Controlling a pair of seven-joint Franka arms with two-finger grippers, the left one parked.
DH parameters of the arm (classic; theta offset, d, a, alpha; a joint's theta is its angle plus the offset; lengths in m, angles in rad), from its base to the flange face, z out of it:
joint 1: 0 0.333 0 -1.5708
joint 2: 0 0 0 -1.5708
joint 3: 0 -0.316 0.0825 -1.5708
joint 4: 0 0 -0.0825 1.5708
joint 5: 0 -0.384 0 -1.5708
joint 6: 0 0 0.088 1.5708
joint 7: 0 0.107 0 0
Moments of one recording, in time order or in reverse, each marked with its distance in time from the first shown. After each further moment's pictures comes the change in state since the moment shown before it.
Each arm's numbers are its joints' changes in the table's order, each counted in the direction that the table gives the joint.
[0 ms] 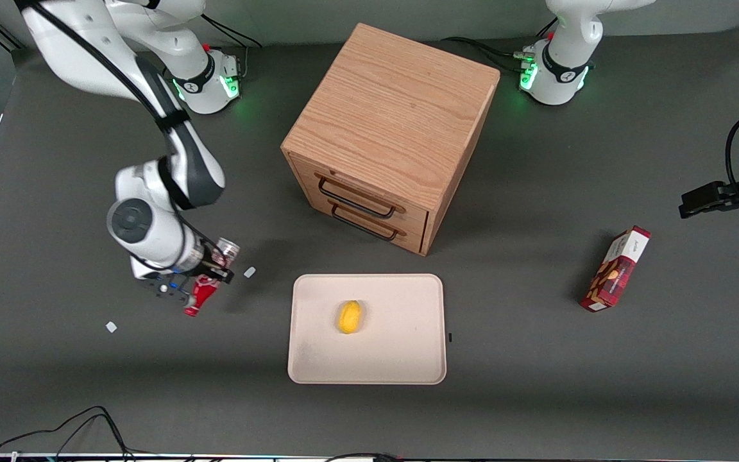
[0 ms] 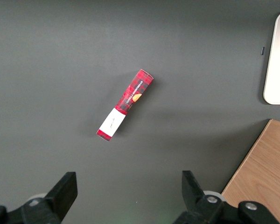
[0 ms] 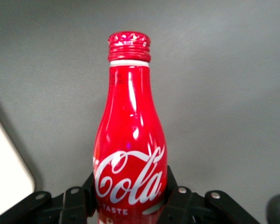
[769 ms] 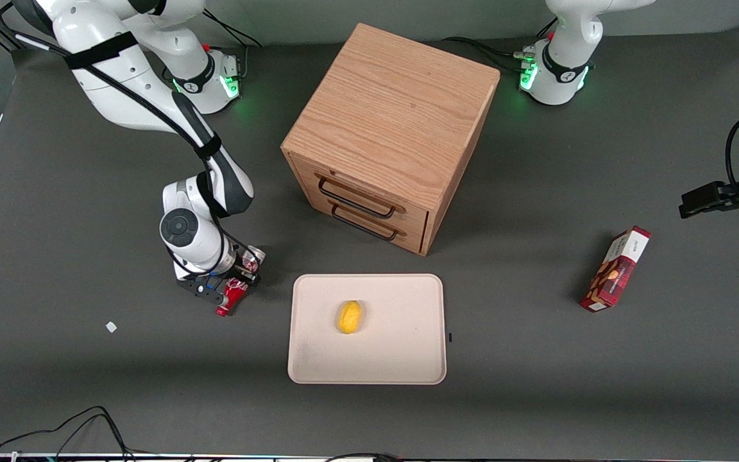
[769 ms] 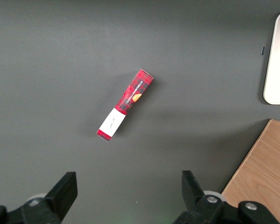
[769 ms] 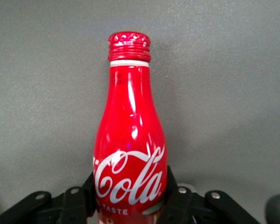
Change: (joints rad) arm 0.053 0.235 -0.004 -0.088 -0.007 0.374 0.074
